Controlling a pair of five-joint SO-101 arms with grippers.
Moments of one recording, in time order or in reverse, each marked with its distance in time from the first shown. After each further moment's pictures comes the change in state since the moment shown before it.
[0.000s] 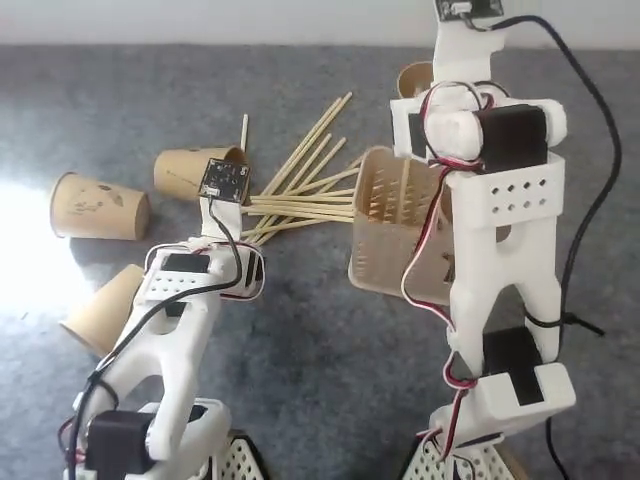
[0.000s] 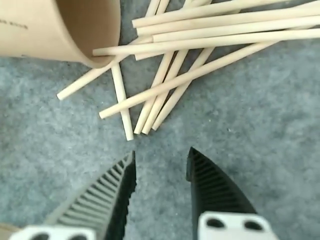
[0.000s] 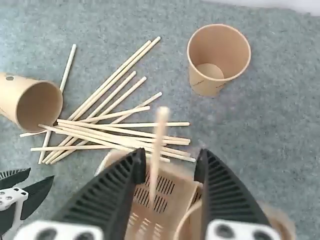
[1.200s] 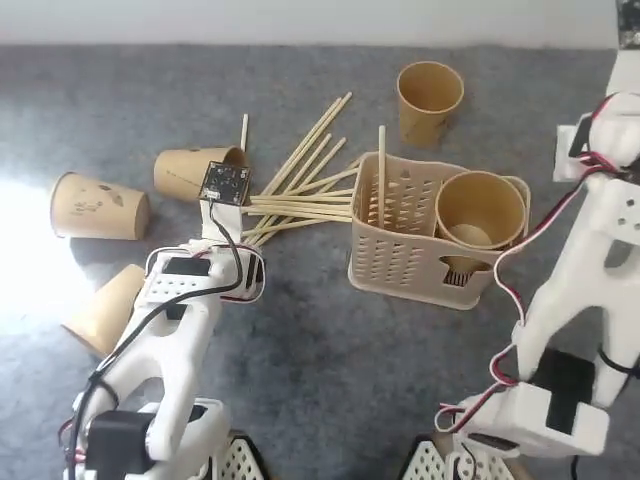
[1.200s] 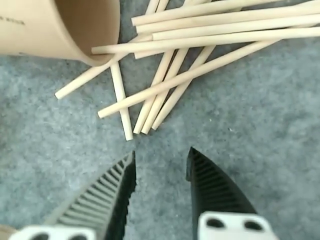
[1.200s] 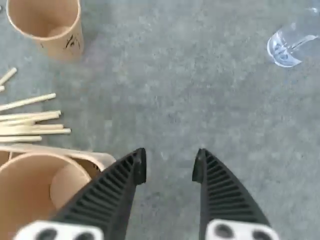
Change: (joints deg) left arm 0.1 -0.1 1.6 -2.2 0.0; right arm 31.1 -6.3 9.2 1.0 18.6
